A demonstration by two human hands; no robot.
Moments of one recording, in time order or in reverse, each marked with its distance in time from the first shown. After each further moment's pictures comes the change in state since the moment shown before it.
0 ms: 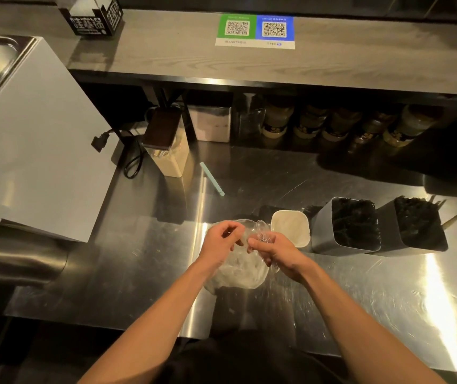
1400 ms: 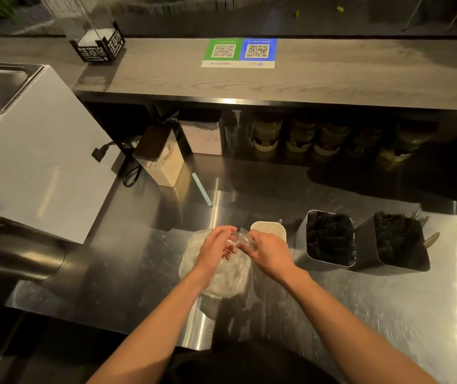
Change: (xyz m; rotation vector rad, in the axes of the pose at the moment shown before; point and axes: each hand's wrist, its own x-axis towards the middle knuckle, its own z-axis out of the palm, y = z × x) left_hand -0.009 0.022 0.067 -0.218 0.130 -0.089; right_hand 0.000 -0.004 -0.052 -1.038 0.235 -0.311
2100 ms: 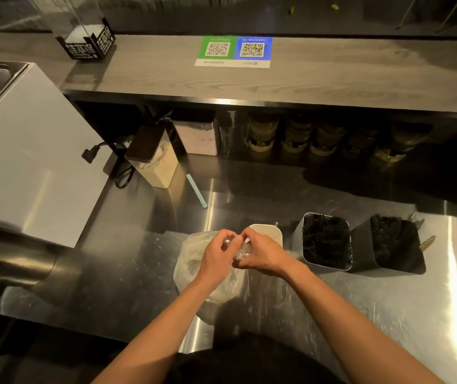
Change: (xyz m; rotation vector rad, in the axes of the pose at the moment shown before) left_hand 0.003 -0.008 0.015 0.342 0.038 0.193; right_hand 0.013 0.001 -0.011 0.140 -0.229 0.035
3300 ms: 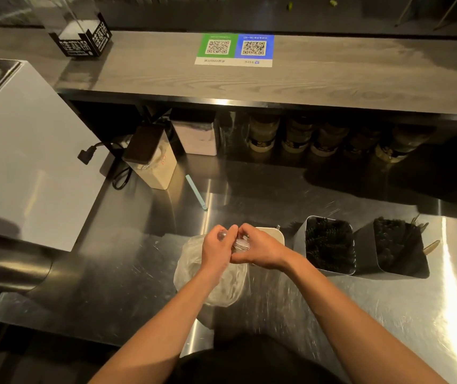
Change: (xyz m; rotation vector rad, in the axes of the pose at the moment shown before) left_hand 0.030 0.005 0.006 -0.081 0.153 -0.208; right_hand 0.009 -0.021 -0.019 0.241 -0.081 -0.003
